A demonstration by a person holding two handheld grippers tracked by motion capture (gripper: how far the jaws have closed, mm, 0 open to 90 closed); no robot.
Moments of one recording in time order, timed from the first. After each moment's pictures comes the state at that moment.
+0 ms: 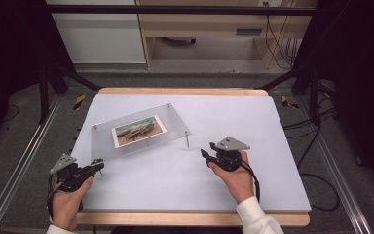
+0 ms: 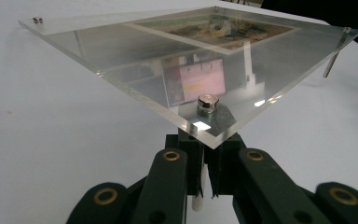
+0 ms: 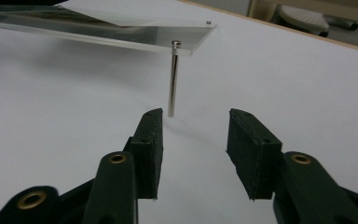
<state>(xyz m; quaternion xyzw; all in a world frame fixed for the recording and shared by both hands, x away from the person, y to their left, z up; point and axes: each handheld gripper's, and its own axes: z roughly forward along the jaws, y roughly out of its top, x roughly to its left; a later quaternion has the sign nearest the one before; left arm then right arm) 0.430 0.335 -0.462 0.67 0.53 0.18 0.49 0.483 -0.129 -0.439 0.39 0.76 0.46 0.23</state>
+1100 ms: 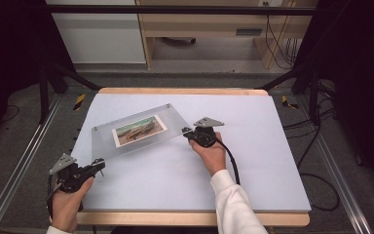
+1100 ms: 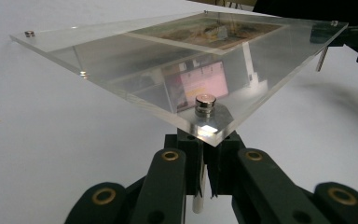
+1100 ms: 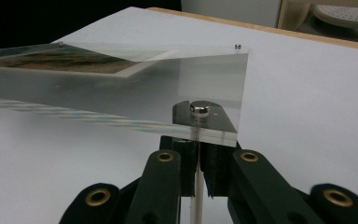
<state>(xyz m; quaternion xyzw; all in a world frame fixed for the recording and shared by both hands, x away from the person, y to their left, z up) 0.426 0.331 -0.457 0.67 0.52 0.19 0.50 0.564 -0.077 -0.458 0.39 0.75 0.50 0.18</state>
